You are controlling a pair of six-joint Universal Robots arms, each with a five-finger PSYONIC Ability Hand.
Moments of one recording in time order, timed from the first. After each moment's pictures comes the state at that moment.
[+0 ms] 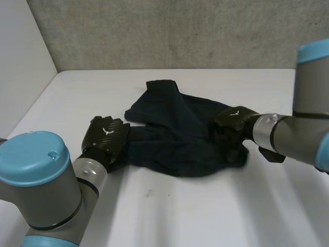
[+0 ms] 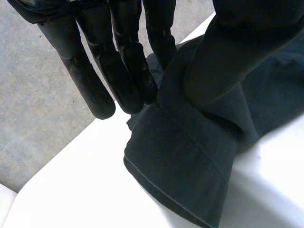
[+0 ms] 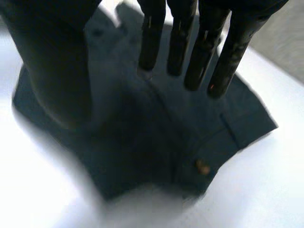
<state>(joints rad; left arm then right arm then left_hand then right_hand) 4.10 -1.85 -1.78 3.44 -1.77 3.53 1.94 -1.09 1.22 0.45 1.28 2.73 1.14 1.20 1.19 1.20 0.98 0.46 0.52 0.53 0.53 0.35</state>
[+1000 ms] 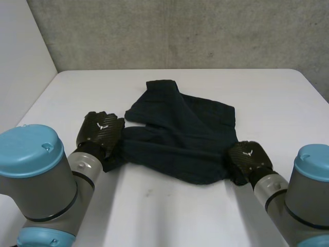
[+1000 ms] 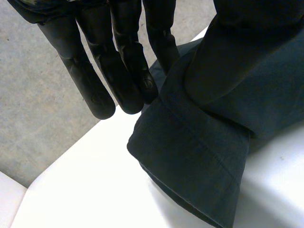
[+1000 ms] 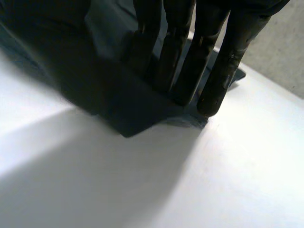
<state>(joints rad) 4.14 -1.85 -1.77 3.44 -1.76 3.52 1.94 -1.19 1.94 -0.38 1.47 2.84 1.14 1.18 1.19 1.18 0.98 0.88 1.07 1.06 1.06 0.85</state>
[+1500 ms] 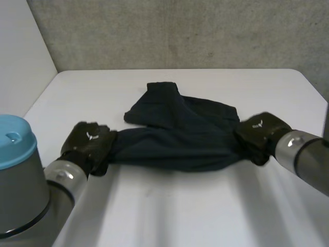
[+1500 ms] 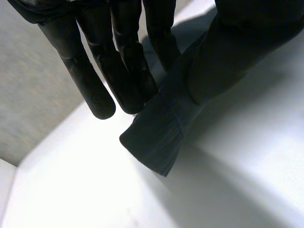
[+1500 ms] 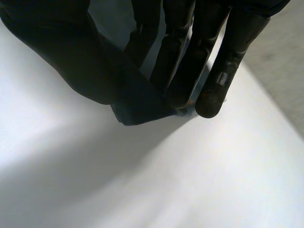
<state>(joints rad) 4.14 -1.69 -1.78 3.14 -1.75 3.54 1.93 -1.32 1.51 0.34 1.46 2.51 1.14 1.18 1.18 1.18 0.98 0.96 1.17 1.18 1.19 0.96</state>
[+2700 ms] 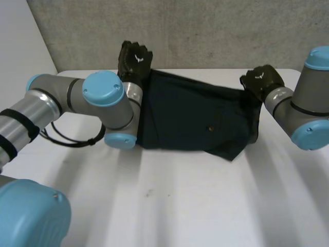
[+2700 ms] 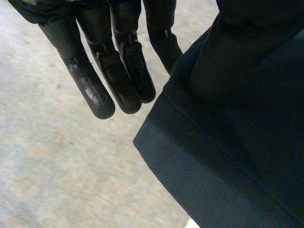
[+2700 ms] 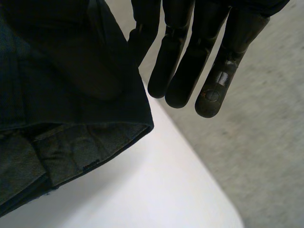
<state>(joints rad) 4.12 -2.60 -0.58 3.47 -1.75 3.90 1.83 -0.84 0.96 0.02 1.43 2.52 1.13 1.10 1.10 1.10 0.93 0.96 1.17 1.19 1.19 0.97</state>
